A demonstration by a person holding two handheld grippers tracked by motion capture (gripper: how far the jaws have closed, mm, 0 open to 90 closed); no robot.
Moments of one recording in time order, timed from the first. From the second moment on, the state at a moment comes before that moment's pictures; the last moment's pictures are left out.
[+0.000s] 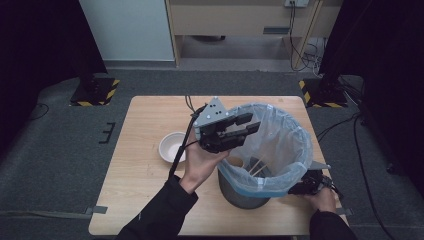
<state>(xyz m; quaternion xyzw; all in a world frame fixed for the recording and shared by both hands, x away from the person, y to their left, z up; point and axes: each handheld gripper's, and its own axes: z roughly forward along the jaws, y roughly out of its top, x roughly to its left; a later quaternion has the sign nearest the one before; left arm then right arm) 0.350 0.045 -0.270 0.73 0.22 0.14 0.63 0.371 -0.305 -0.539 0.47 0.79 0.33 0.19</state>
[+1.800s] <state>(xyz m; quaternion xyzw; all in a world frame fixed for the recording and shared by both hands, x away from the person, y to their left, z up) 0.415 0.246 -0.453 0.71 0.50 0.22 0.44 0.371 -0.305 -0.539 0.47 0.79 0.33 0.19</state>
